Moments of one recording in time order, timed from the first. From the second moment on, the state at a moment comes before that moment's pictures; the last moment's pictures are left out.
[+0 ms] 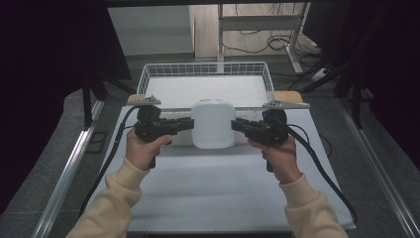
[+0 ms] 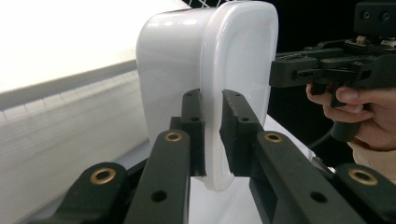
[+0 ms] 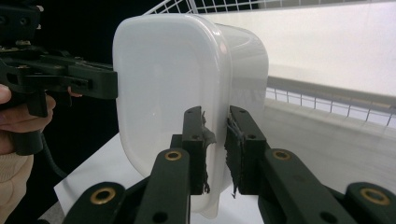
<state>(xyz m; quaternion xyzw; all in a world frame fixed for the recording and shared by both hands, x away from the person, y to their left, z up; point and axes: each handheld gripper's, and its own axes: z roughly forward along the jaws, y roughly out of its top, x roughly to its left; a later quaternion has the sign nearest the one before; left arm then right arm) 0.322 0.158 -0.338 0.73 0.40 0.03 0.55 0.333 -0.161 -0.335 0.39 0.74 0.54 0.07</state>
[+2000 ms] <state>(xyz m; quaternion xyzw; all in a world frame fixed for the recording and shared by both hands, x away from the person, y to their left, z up) 0.456 0.178 -0.296 0.71 0.46 -0.06 0.54 0.460 -0.146 -0.282 0.44 0.74 0.51 -0.01</state>
